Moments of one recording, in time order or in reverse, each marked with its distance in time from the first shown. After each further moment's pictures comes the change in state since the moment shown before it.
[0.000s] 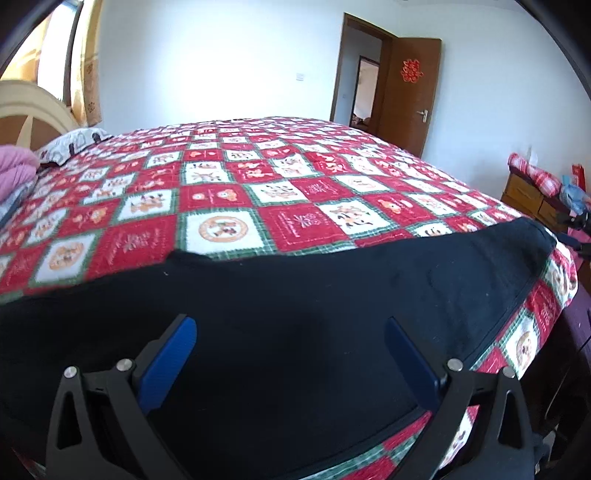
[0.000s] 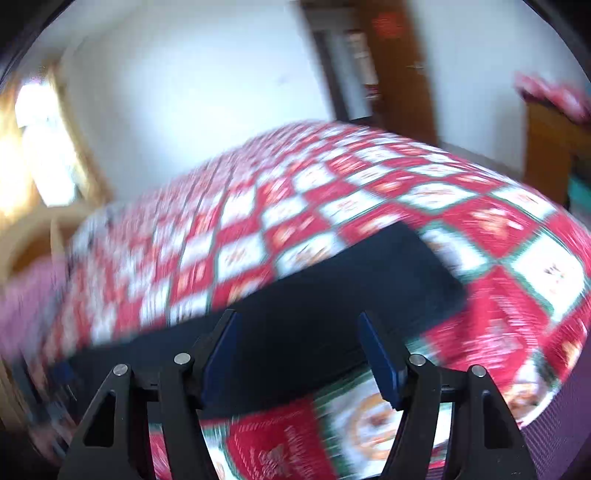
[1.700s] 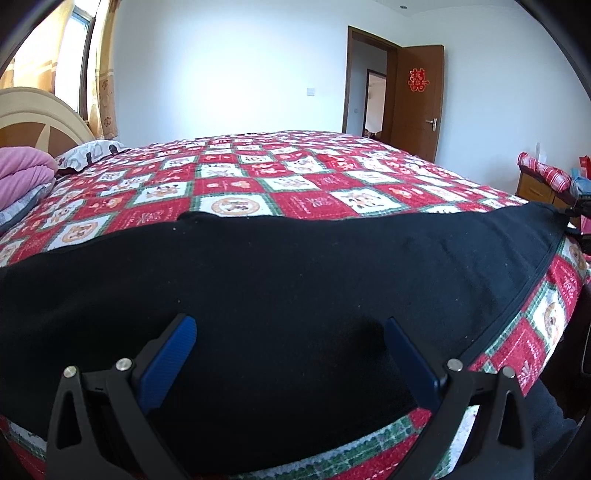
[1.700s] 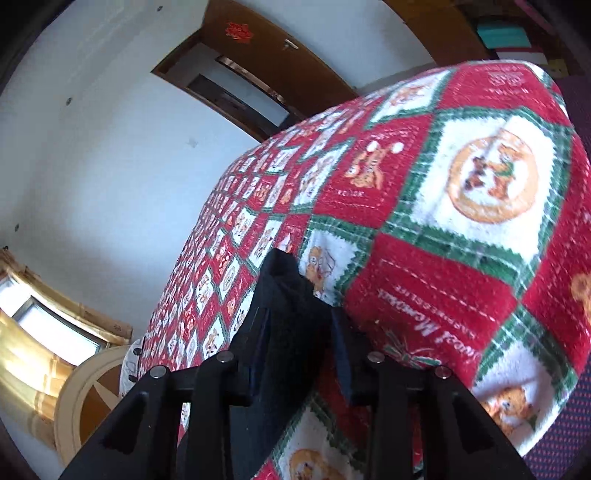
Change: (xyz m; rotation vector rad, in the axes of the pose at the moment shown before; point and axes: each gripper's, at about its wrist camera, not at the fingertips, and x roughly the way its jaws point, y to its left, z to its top) left arm -0.001 -0.003 -0.039 0.027 -0.088 0.071; right arm 0.018 -0.114 -0.001 0.549 -0.057 0.067
